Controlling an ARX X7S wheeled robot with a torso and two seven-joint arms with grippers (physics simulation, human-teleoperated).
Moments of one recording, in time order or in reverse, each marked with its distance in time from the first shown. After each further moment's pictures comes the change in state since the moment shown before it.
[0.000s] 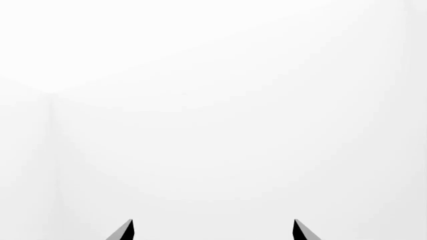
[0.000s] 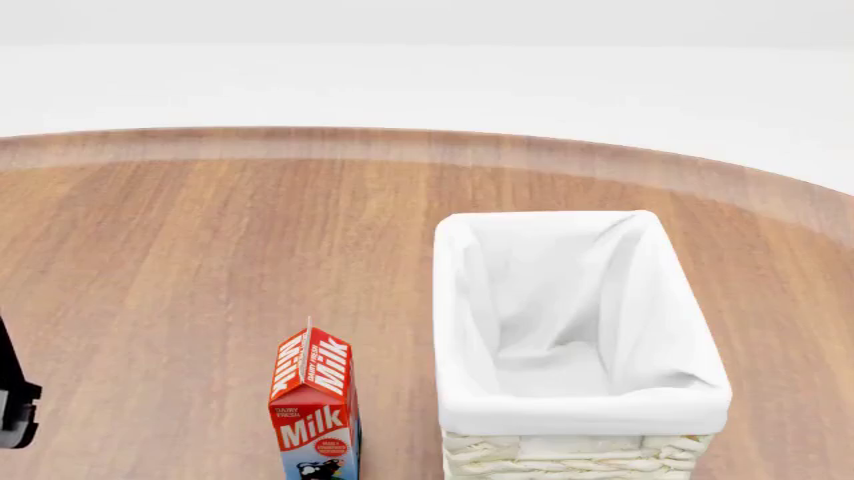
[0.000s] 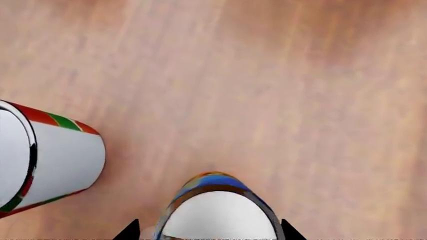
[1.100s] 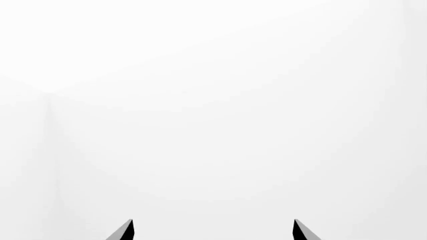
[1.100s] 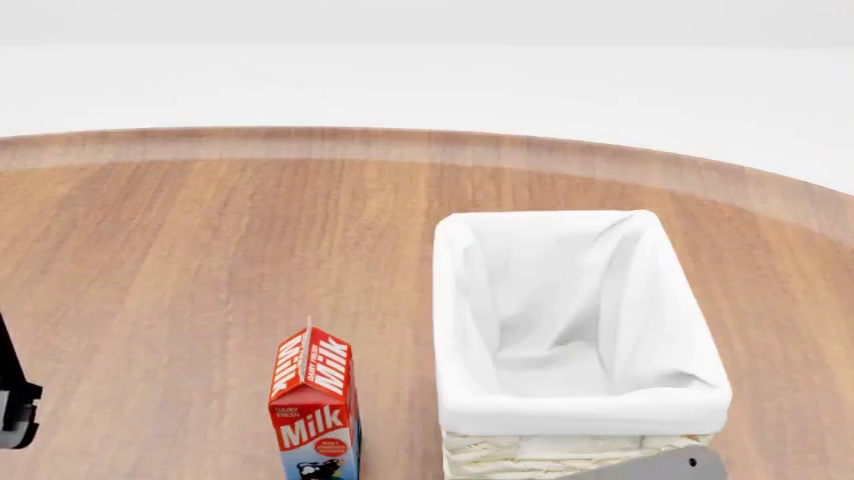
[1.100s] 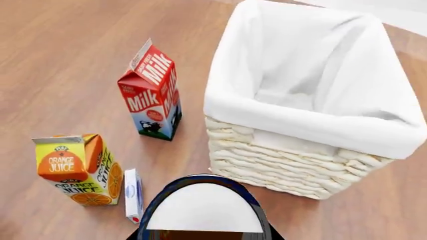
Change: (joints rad) left arm -0.001 0.000 0.000 0.000 0.000 0.001 0.002; right arm 0.390 0.176 0.241 -0.425 0.292 0.006 0.197
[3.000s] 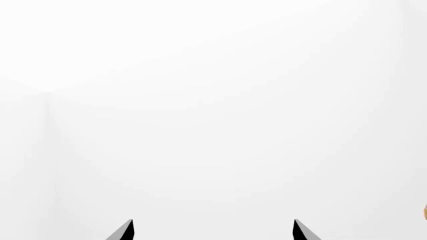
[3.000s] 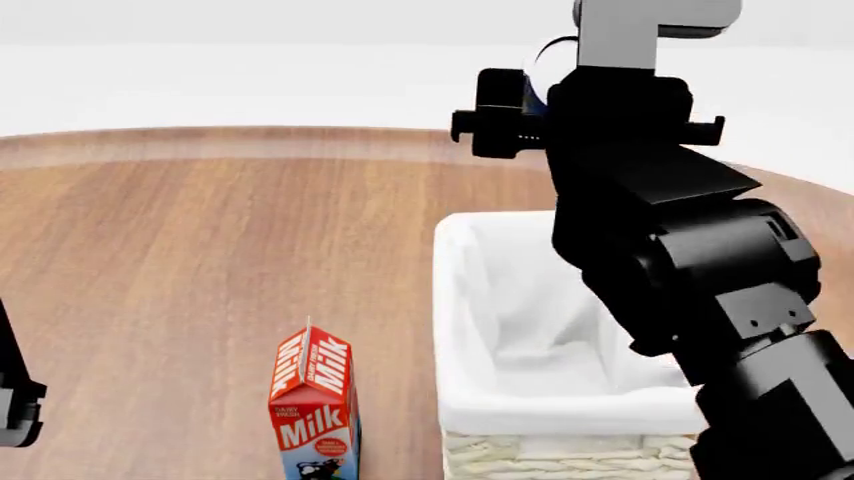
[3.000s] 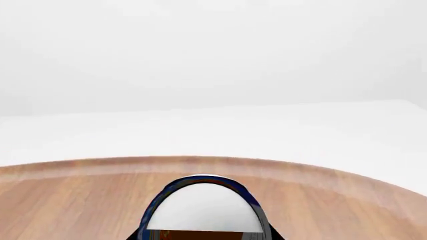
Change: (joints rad) left arm -0.008 0.000 0.007 0.000 0.000 -0.014 0.002; right arm 0.708 -0.682 -0.034 1.498 -0.431 -0.127 -0.600
